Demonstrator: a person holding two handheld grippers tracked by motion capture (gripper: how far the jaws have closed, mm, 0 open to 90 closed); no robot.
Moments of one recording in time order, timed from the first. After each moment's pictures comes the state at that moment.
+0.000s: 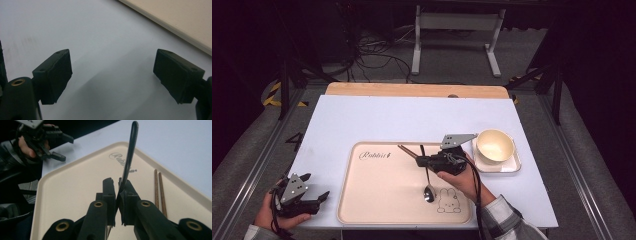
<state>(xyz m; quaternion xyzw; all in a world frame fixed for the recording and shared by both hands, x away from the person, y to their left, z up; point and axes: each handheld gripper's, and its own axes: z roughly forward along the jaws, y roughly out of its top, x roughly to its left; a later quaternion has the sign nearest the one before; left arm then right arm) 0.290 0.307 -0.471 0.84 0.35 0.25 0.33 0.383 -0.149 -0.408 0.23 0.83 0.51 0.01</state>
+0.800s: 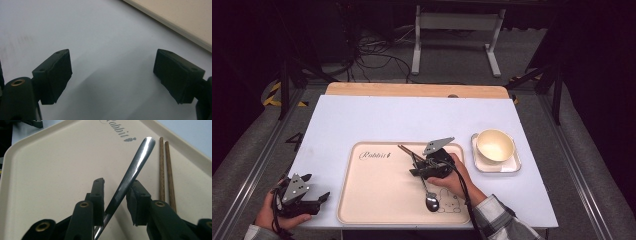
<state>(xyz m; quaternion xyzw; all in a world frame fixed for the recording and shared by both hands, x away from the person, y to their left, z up) 0.291 0.306 -0.472 0.84 0.35 0.25 0.32 0.392 -0.121 -0.436 0.24 0.88 0.40 0.02</state>
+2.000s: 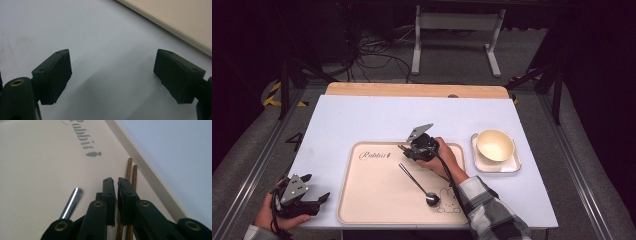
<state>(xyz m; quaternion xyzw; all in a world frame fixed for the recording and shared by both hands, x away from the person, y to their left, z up) 0.289 0.307 -0.471 0.84 0.35 0.24 0.33 0.446 -0.081 -0.441 0.22 0.91 0.34 0.09</state>
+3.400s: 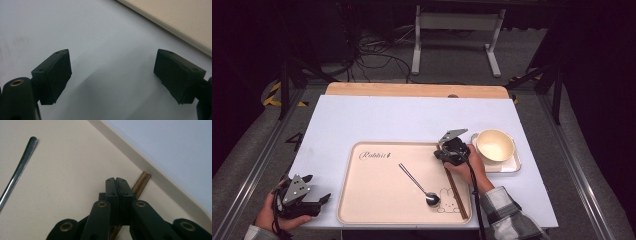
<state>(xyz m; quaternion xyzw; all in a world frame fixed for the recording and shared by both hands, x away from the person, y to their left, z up) 0.289 0.304 -0.471 0.85 0.34 0.24 0.32 0.428 -0.169 -0.444 0.33 0.88 0.32 0.12</state>
